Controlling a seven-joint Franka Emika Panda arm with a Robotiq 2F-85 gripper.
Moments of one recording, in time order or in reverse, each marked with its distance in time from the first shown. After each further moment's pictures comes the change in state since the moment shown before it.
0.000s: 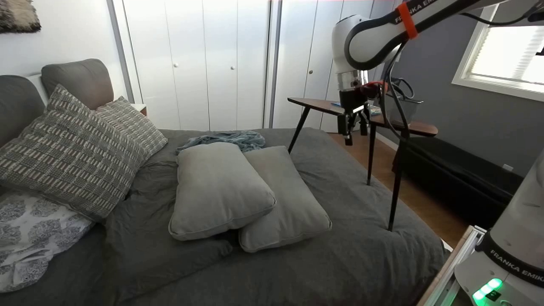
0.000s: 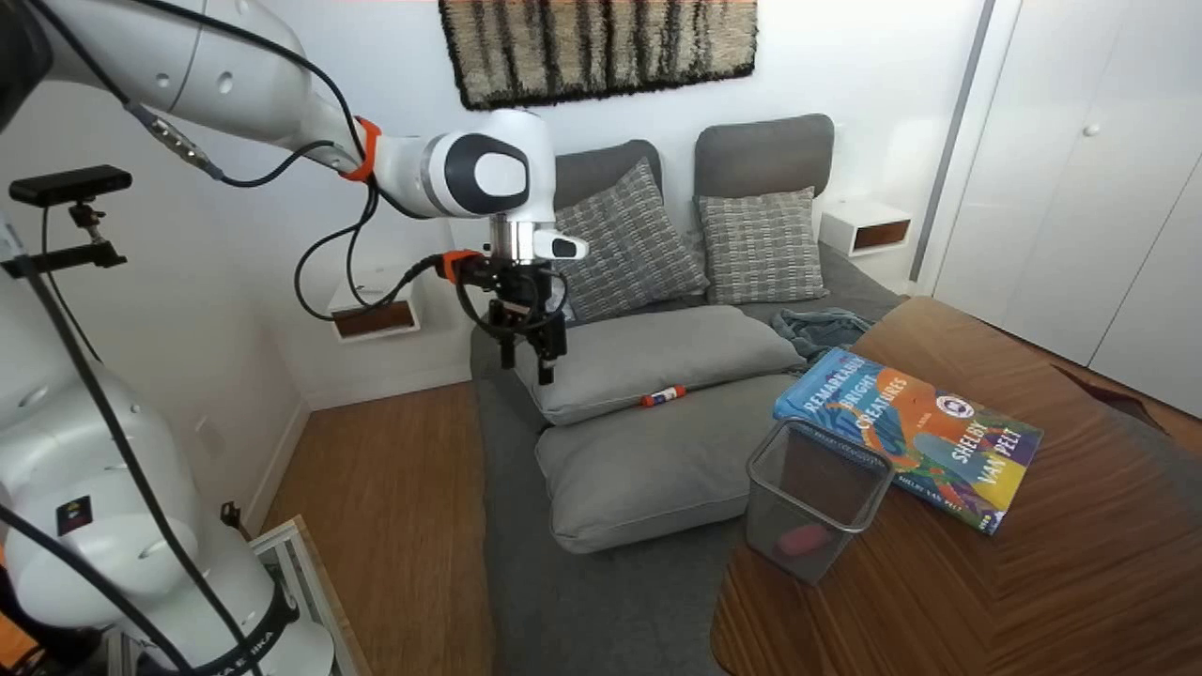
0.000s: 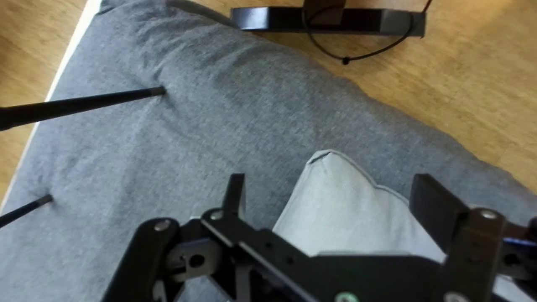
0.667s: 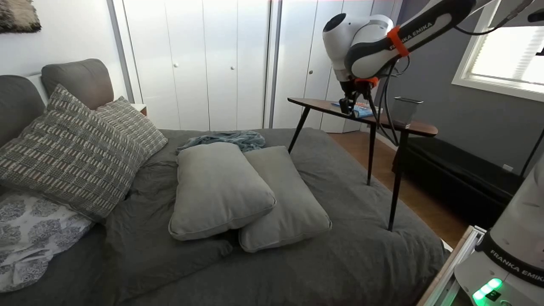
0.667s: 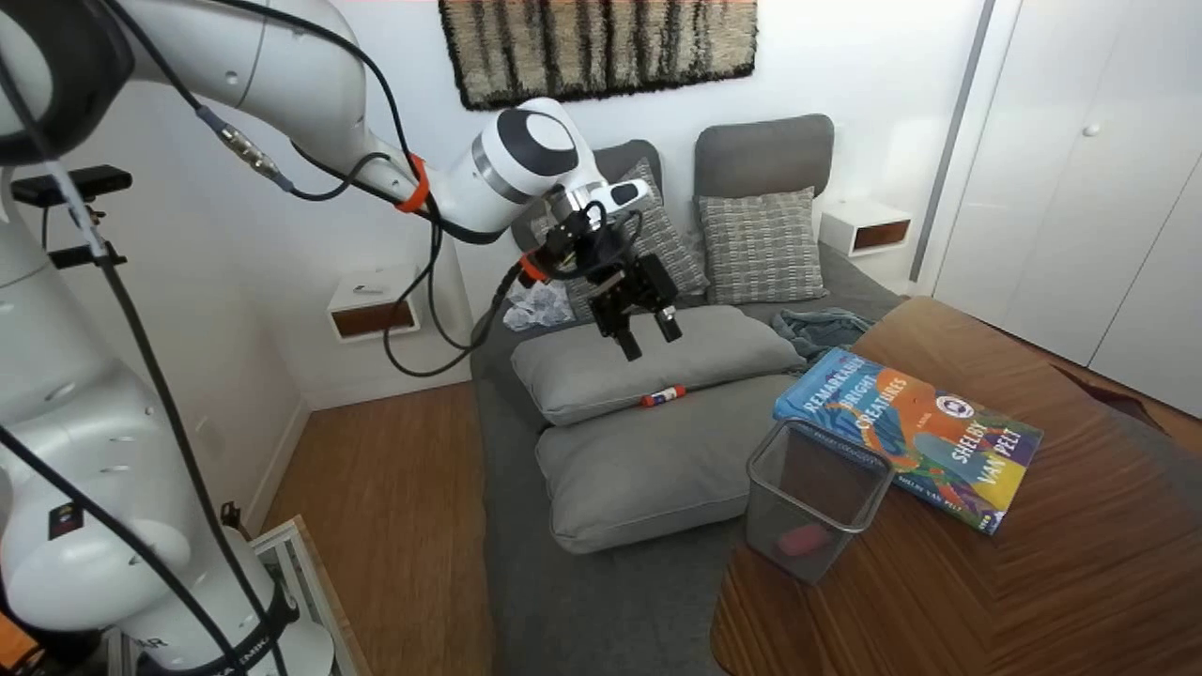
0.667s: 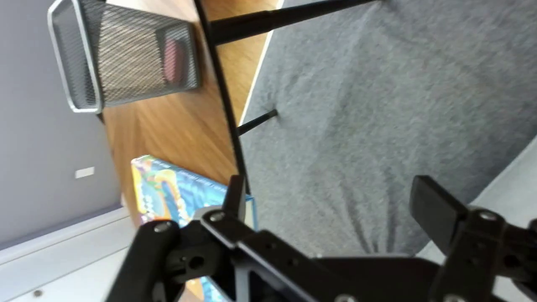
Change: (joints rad) arm -0.048 0.128 -0.039 0.177 -0.631 0.039 0.278
